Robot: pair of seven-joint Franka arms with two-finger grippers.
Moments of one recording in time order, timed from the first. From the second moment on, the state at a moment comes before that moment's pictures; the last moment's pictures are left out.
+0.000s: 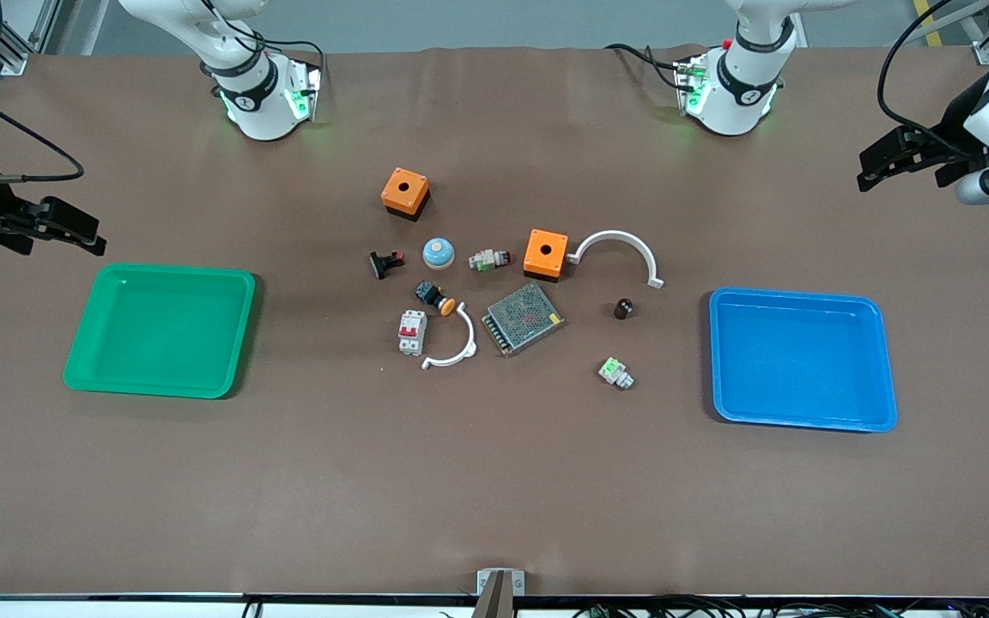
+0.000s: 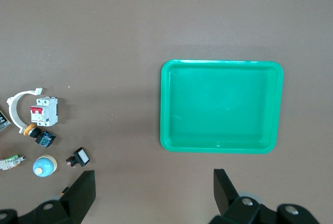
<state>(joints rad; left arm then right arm) 0.07 -0.08 -0.16 -1.59 -0.02 1.44 -0.13 0.03 0.05 -0.03 -1.53 0.03 1.55 0.04</state>
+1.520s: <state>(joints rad) 0.07 -0.07 -0.17 -1.55 -0.01 1.49 -0.13 0.02 0.05 -0.04 -1.52 0.02 1.56 0.04</state>
